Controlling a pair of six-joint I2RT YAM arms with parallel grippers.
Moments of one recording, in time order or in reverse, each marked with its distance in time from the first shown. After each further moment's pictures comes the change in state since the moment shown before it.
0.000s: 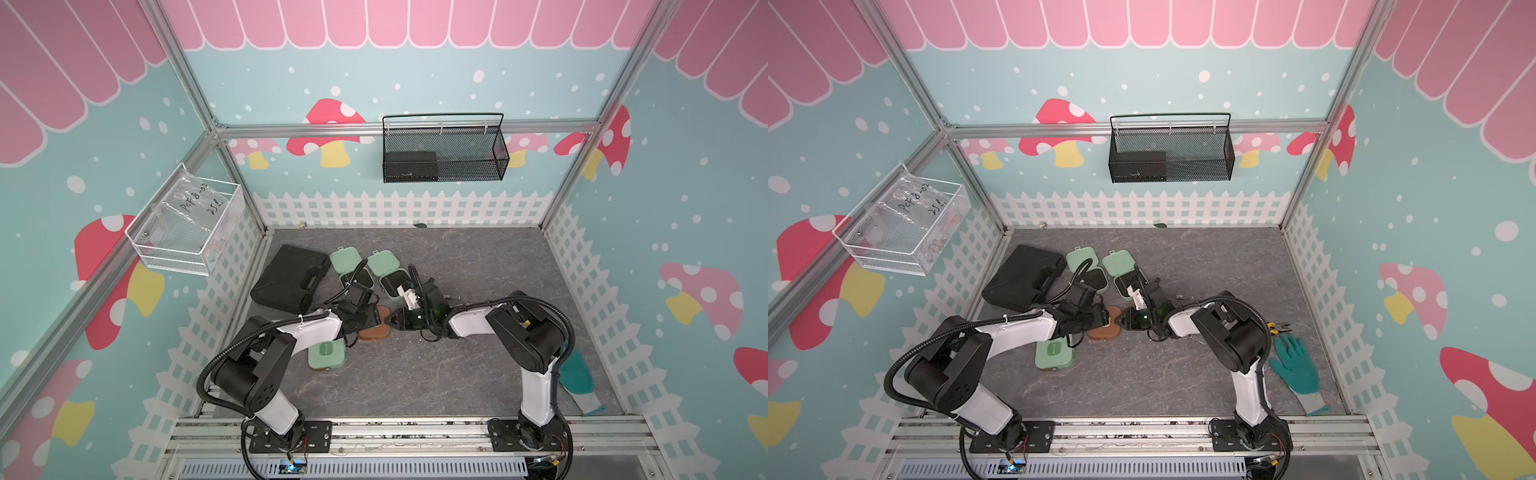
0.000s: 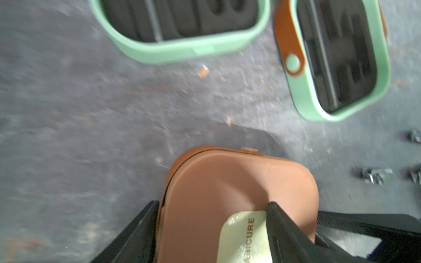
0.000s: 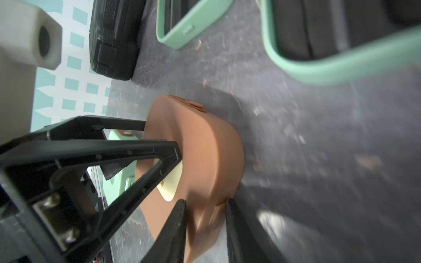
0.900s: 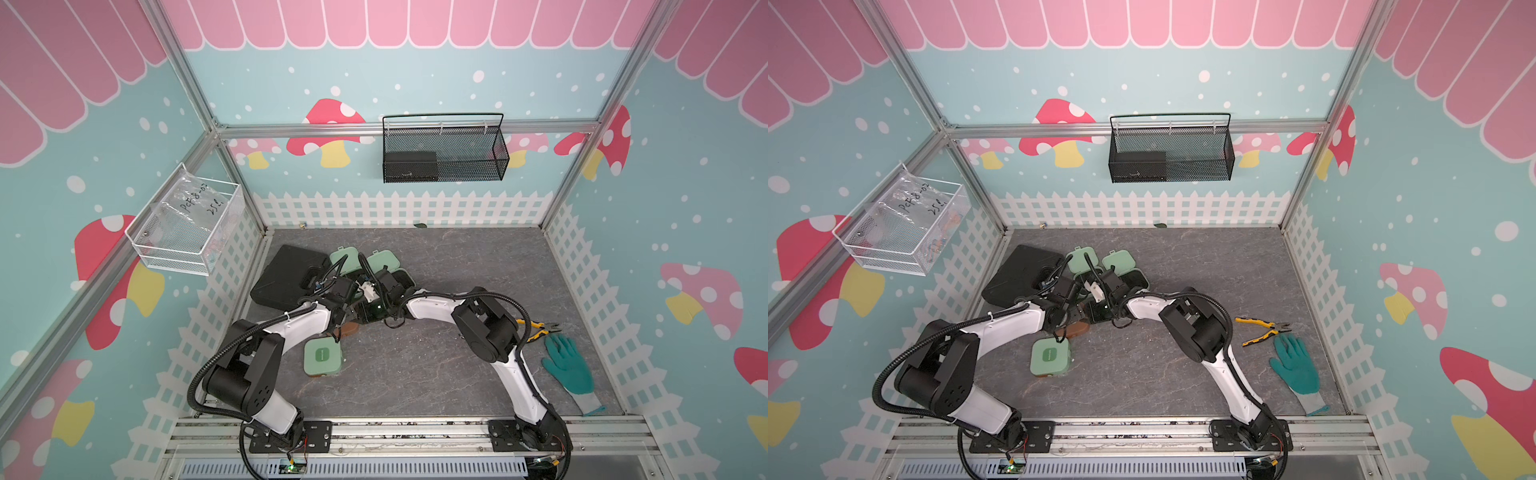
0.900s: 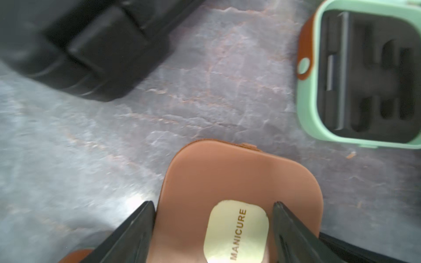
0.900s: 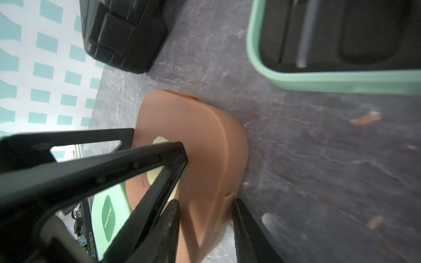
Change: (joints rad) left arm 0.098 -0.063 0.066 -0.307 -0.294 -0.149; right arm 0.141 0.268 0.586 -0.445 0.019 -0.175
